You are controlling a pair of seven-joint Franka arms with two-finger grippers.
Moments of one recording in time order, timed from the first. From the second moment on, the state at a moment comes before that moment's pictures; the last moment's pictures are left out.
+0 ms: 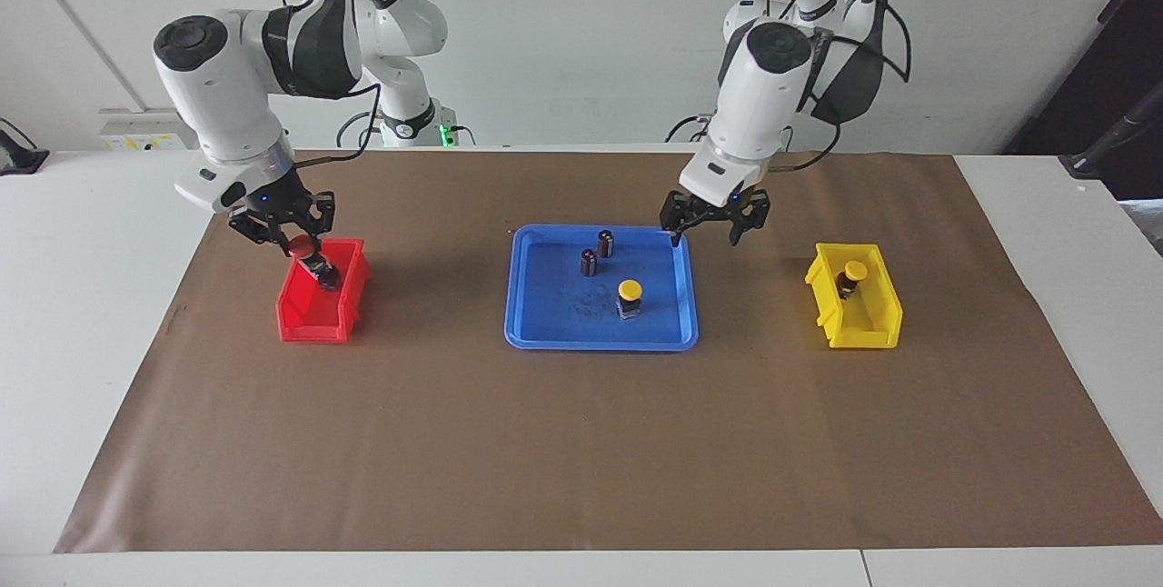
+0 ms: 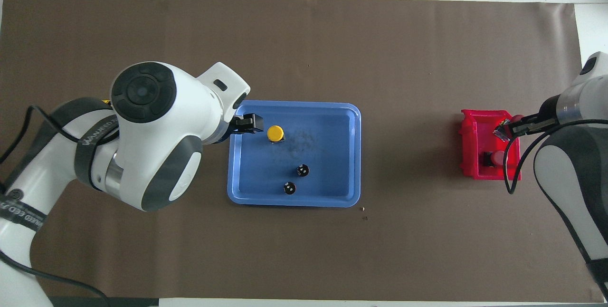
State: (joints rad) left arm -0.47 0.16 -0.14 -1.88 -0.02 2.09 -0.59; right arm -0.06 -0.08 -0.01 -2.08 -0.06 2.03 -0.31
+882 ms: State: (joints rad) left arm -0.54 0.31 -0.14 -1.83 0.00 2.17 -0.66; right arm -0.09 -0.05 0.00 -2.28 -0.03 2.32 -0.33
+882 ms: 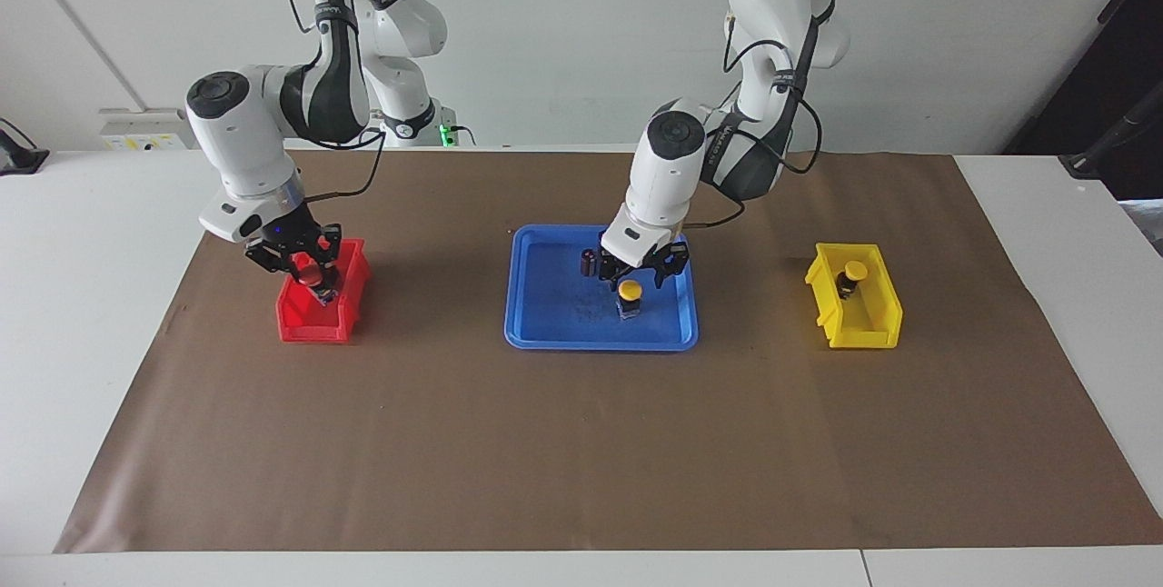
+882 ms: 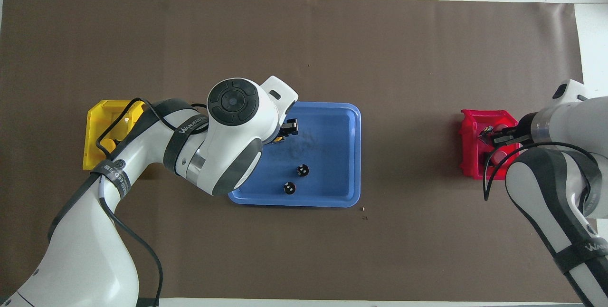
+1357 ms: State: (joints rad) left arm -0.54 0.32 -0.13 -1.83 0.00 2.18 -0.67; right arm -0.10 -0.02 0.00 -2.32 -0.02 2.42 -0.33
